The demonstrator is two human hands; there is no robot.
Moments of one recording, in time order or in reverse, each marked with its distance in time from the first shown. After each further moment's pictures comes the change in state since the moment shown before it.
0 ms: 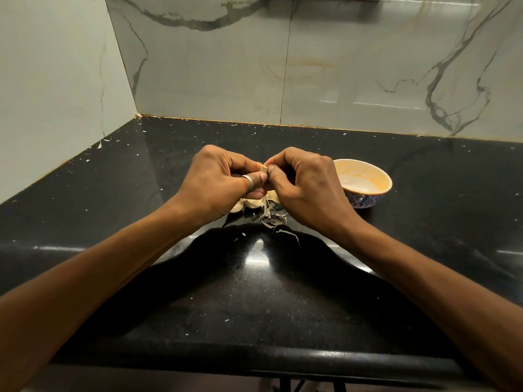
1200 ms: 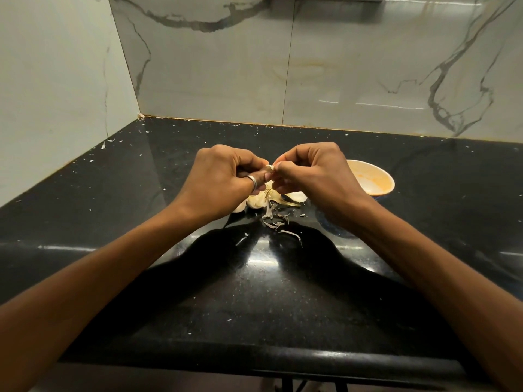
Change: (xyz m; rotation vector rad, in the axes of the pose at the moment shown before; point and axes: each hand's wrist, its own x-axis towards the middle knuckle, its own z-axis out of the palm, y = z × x) left_hand 0.005 -0.006 -0.003 0.266 0.048 0.204; right_hand 0.012 0.001 -0.017 0.425 -0.158 0.360
